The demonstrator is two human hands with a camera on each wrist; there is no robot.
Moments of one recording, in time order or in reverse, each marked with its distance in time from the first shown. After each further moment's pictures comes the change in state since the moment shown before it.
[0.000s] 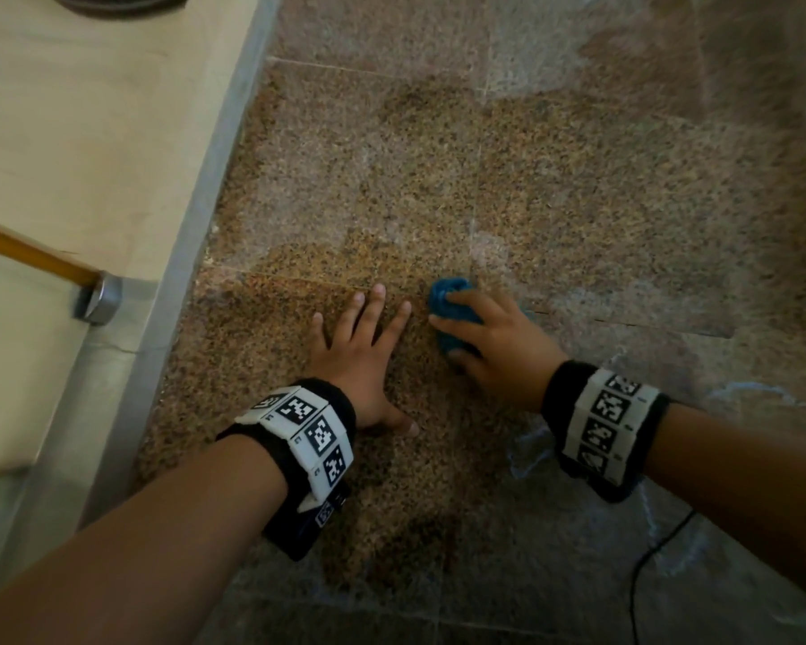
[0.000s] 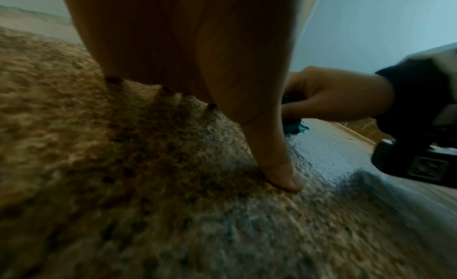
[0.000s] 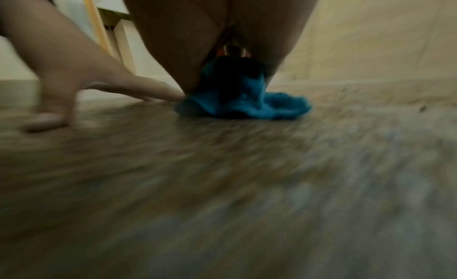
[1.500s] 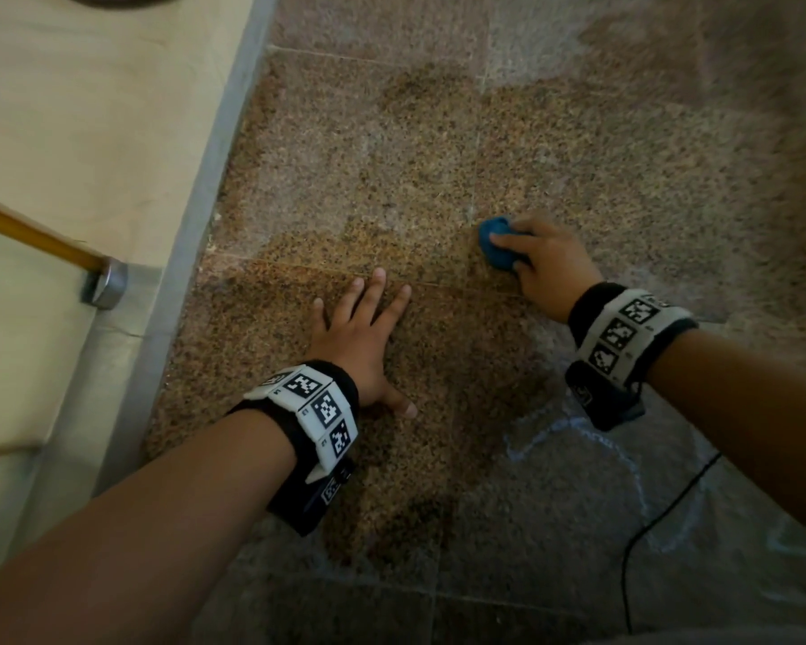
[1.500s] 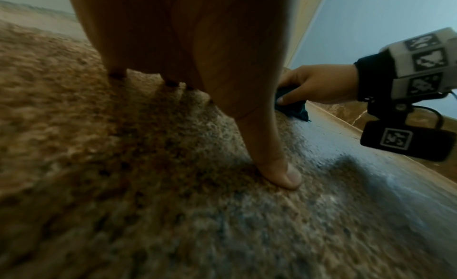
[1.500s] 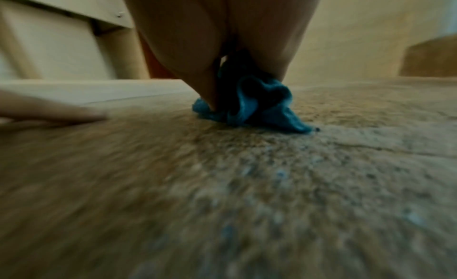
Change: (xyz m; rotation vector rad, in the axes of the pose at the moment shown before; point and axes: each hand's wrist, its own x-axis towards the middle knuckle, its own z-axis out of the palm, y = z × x) left_hand -0.001 0.000 -0.004 -0.039 0.035 -0.005; right_hand 0.029 0.061 -0.024 0.194 0.170 0.278
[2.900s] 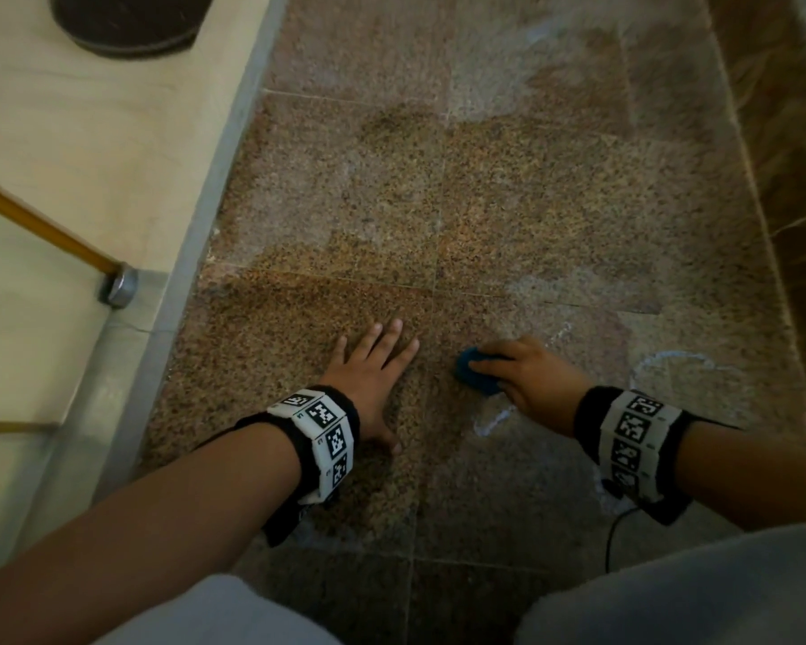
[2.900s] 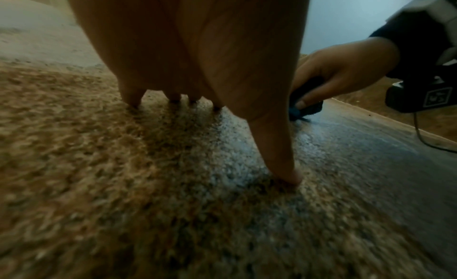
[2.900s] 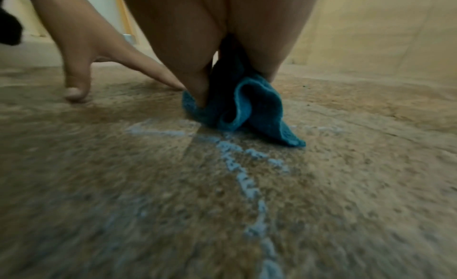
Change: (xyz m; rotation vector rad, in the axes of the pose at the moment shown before) left_hand -0.031 0.029 0.026 0.205 -0.083 0.178; right_hand -0.124 0.007 0.017 -0.292 -0.269 -0.247
